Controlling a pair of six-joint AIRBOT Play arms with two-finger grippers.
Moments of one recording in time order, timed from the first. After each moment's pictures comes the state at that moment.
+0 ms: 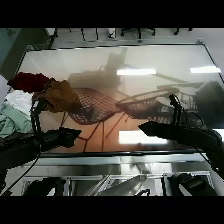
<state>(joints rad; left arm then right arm) -0.33 -0.52 0.74 -2.10 1.10 1.54 0.30 -0.66 0.61 2.29 -0.89 -1.53</state>
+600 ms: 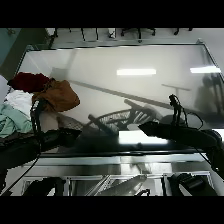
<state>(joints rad) -0.33 -0.52 0.74 -2.10 1.08 1.54 0.30 -0.66 0.60 2.29 -0.89 -1.53</state>
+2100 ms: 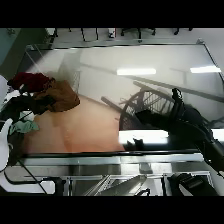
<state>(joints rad) 0.26 -1.58 1.18 -1.99 0.75 1.60 0.30 -0.76 0.60 2.29 -0.64 -1.53</state>
